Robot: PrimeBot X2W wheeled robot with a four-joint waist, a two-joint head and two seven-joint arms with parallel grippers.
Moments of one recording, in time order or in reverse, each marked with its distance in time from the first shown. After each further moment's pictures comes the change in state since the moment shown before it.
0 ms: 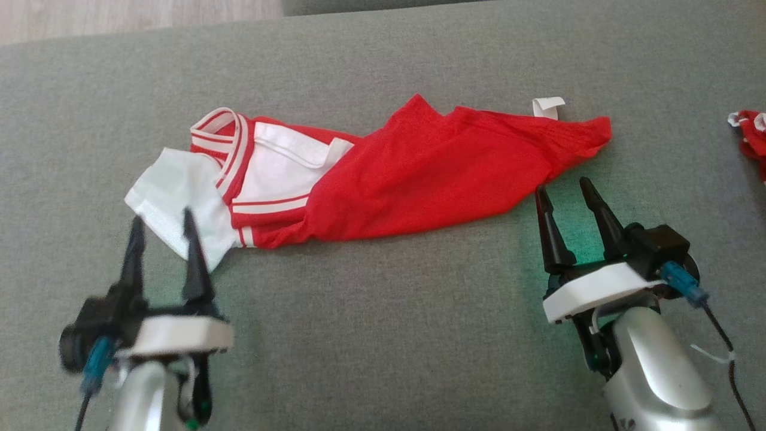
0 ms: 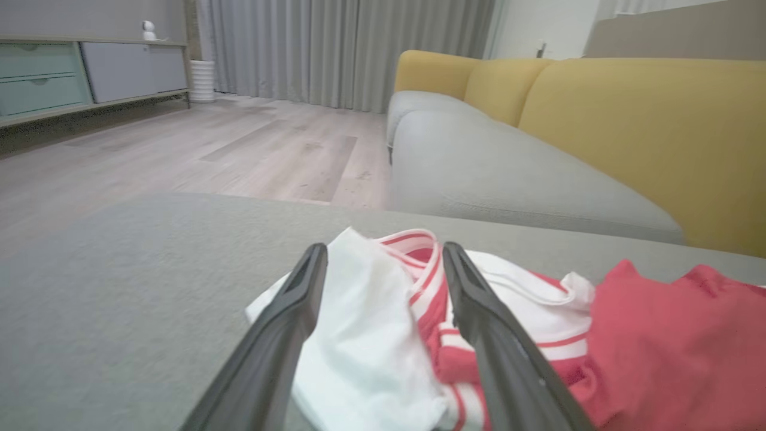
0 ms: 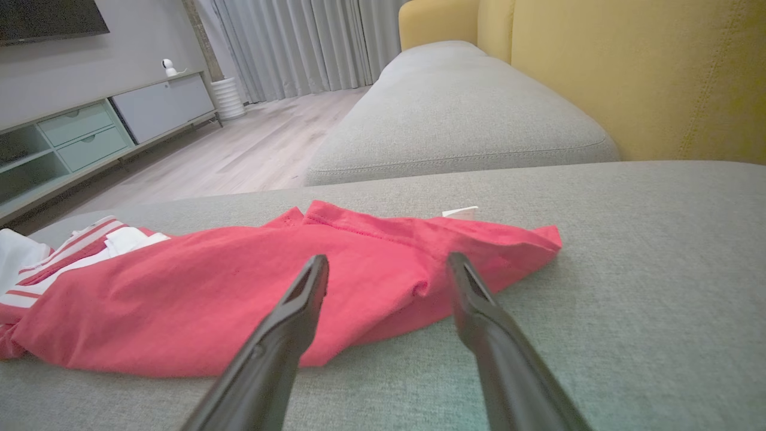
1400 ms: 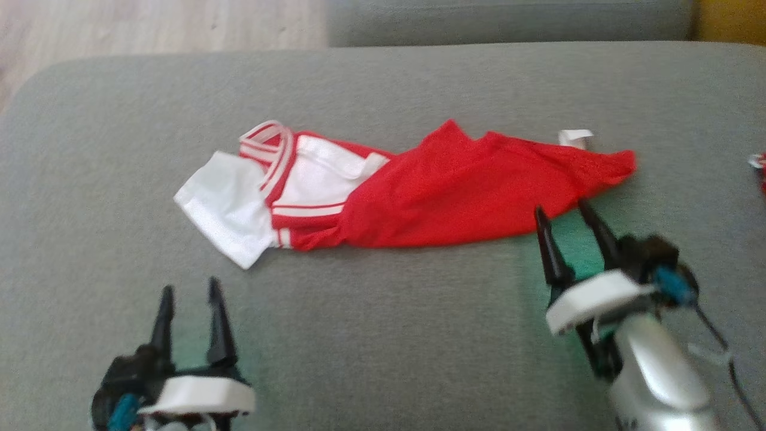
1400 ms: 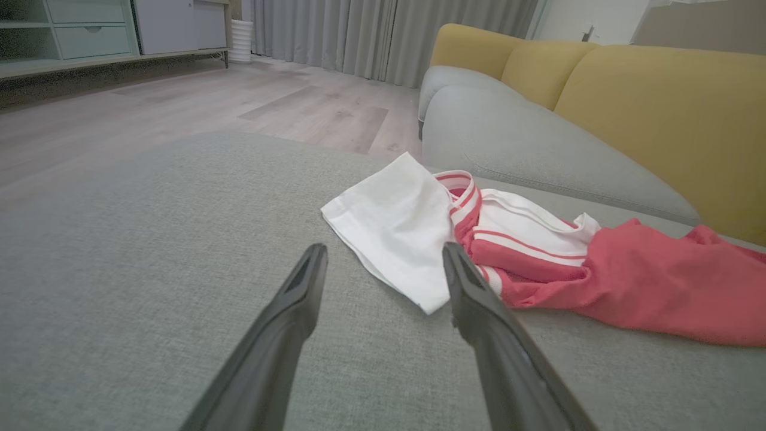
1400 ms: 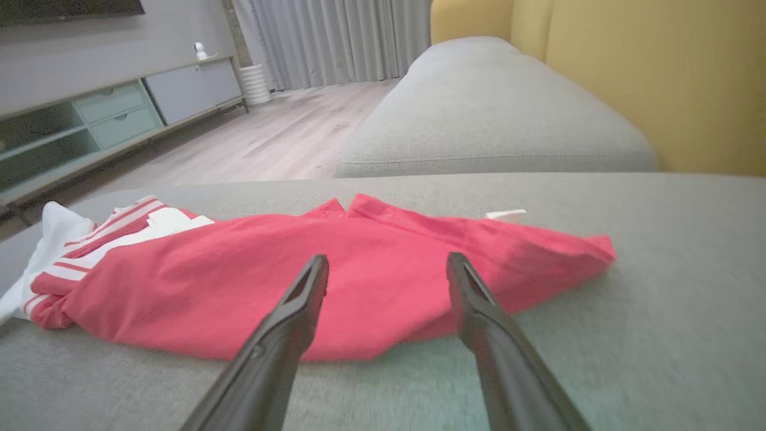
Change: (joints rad) left arm 0.199 -0.011 -0.010 -0.022 -0.060 0.009 0.000; right arm 0.039 -0.005 -0.002 0.063 -0.012 0.000 0.000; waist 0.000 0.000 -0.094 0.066
